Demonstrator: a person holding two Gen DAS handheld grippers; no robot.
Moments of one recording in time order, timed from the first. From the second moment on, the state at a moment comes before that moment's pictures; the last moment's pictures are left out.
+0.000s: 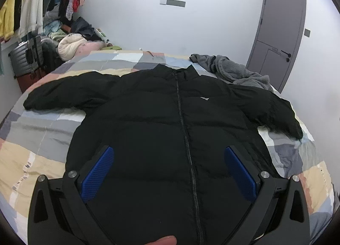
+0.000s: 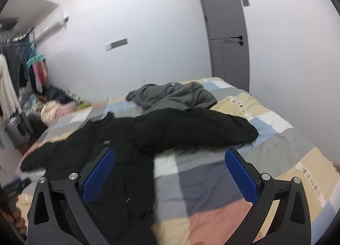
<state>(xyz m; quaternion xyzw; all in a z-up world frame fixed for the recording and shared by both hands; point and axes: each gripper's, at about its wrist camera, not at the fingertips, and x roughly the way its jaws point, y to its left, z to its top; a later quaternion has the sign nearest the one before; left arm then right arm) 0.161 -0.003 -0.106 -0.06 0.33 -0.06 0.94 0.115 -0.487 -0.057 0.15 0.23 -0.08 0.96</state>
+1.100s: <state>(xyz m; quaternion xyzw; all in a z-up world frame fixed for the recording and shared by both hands) 0.248 0.005 -0.179 -0.08 0.37 0.02 0.93 0.318 -0.785 -0.299 0.55 0.14 -0.14 0.81</state>
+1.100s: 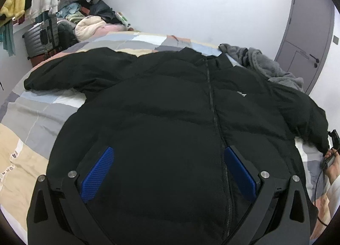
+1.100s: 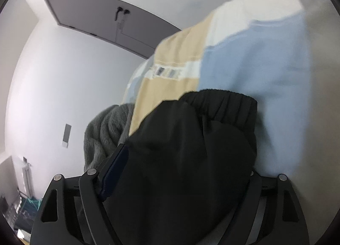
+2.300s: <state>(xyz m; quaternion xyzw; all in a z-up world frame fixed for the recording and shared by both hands) 0.212 0.035 -0.125 -0.02 0.31 -0.03 0.95 0.312 -0.649 0.058 0.24 0.13 -0.12 0.95</state>
